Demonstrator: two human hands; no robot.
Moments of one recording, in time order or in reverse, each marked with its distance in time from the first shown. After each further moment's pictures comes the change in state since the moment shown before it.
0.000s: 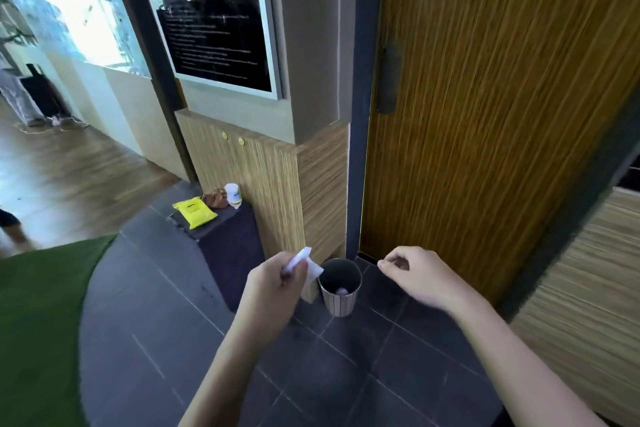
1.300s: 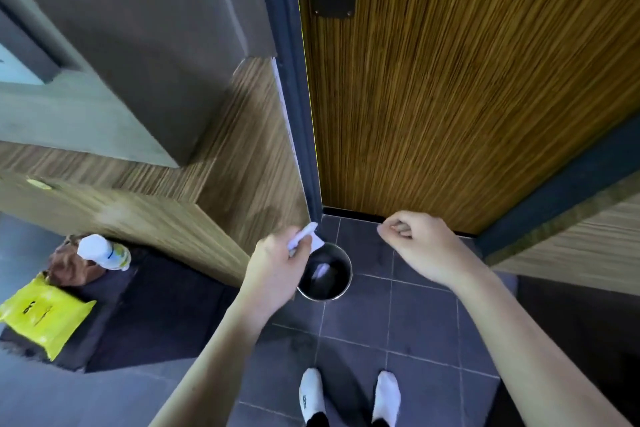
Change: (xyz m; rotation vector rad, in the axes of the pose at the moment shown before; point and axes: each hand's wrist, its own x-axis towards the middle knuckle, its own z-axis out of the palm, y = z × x) left_hand 0.512 -0.201 0.209 0.152 -0.537 0.053; right_hand 0.441 0.088 0.045 0.220 0.092 0.461
